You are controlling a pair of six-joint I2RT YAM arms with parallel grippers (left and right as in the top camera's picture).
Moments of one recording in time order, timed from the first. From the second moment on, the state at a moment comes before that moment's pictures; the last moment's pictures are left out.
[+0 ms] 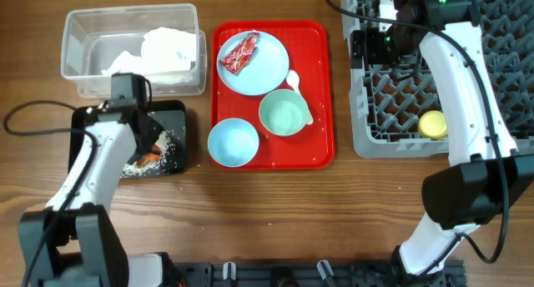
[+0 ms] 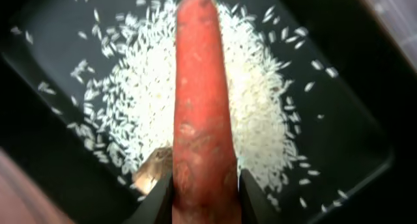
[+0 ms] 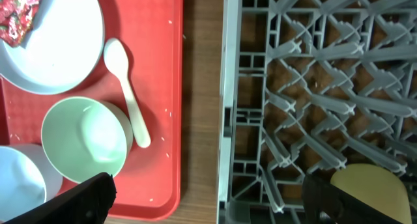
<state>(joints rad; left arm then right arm) 0.07 1.55 0.98 -0.80 -0.26 -0.80 0.13 1.92 1.98 -1.34 -0.06 0.09</state>
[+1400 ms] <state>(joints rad) -0.36 2.19 1.55 -0.18 -0.11 -0.04 0.13 1.92 1.98 -1.33 -0.06 0.09</state>
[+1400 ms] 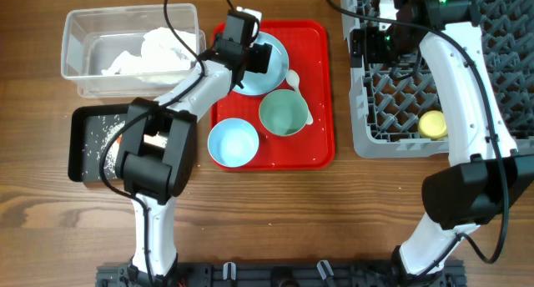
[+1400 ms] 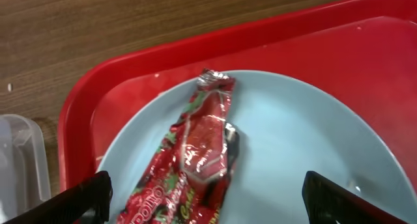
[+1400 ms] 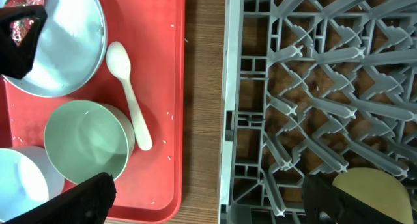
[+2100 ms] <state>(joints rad) -0.36 2.26 1.58 -0.25 -0.11 -0.08 0.13 1.92 1.98 -1.34 -0.06 0.09</state>
